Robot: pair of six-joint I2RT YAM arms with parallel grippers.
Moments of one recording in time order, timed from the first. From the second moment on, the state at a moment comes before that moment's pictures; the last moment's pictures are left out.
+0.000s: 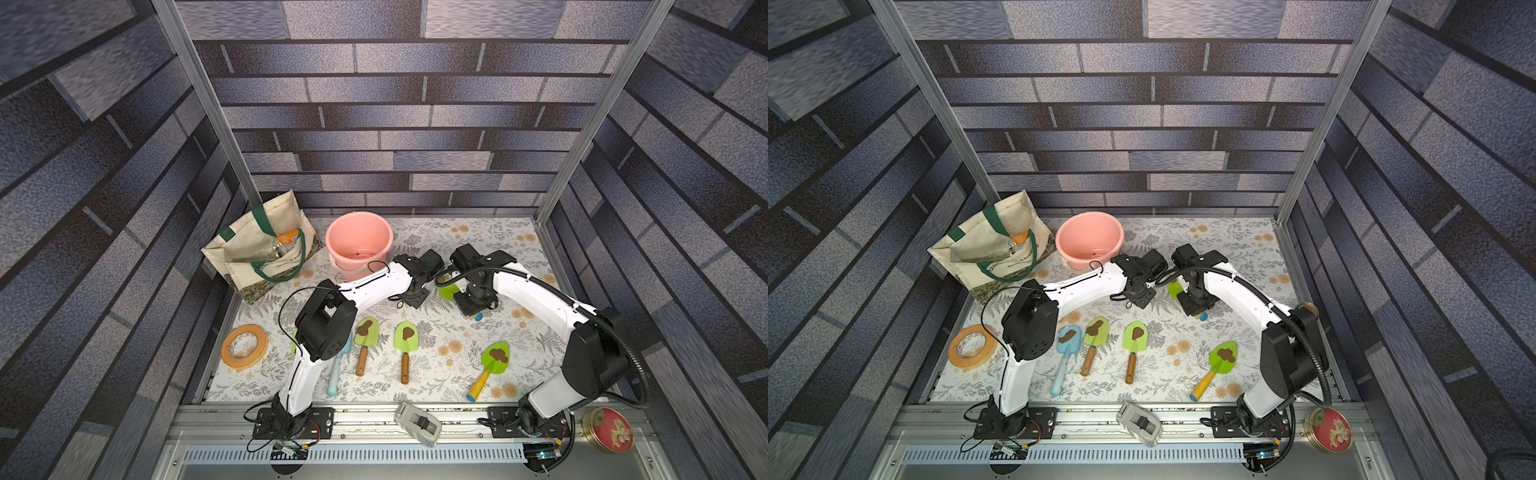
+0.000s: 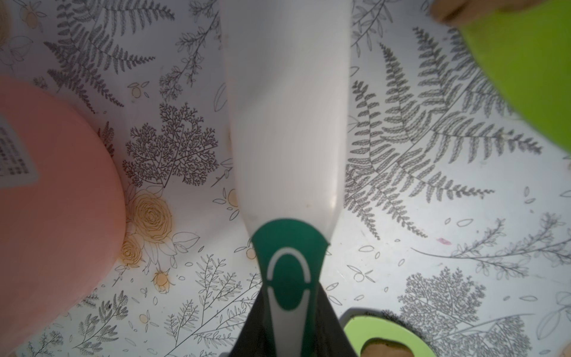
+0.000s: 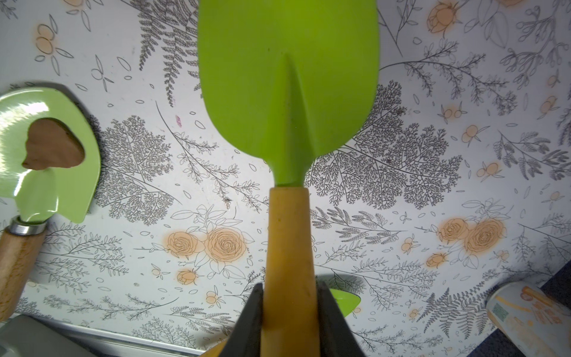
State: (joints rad) left arm -0.82 2.05 1.66 -0.90 -0.20 -0.09; right arm 0.53 1.60 1.27 -1.16 0.08 0.04
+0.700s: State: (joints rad) left arm -0.85 1.90 1.56 -0.81 0.08 -0.07; right arm 0.53 1.58 1.28 -1.16 0.07 0.03
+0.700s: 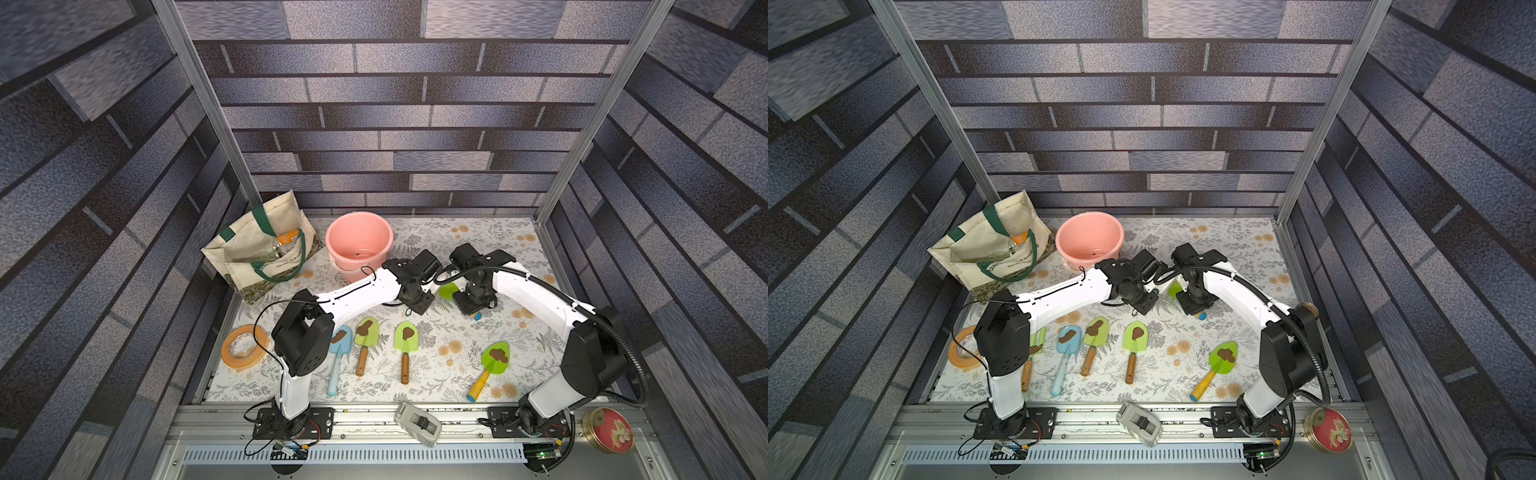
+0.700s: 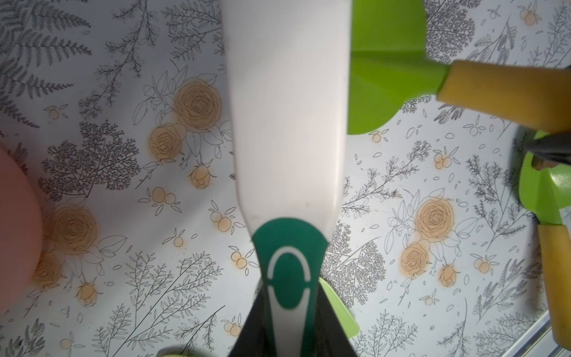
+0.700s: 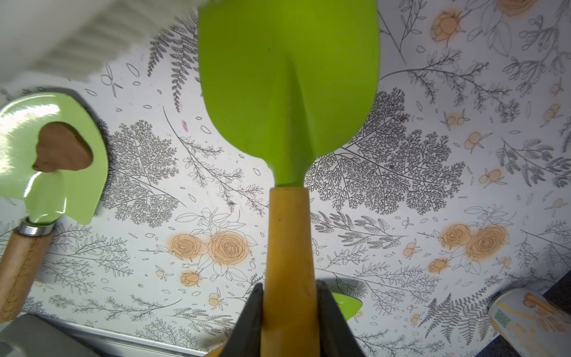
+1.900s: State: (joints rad) left arm -0.83 2.10 1.72 -0.90 -0.10 -0.03; right arm 0.57 1.57 1.28 -1.19 0.12 0.00
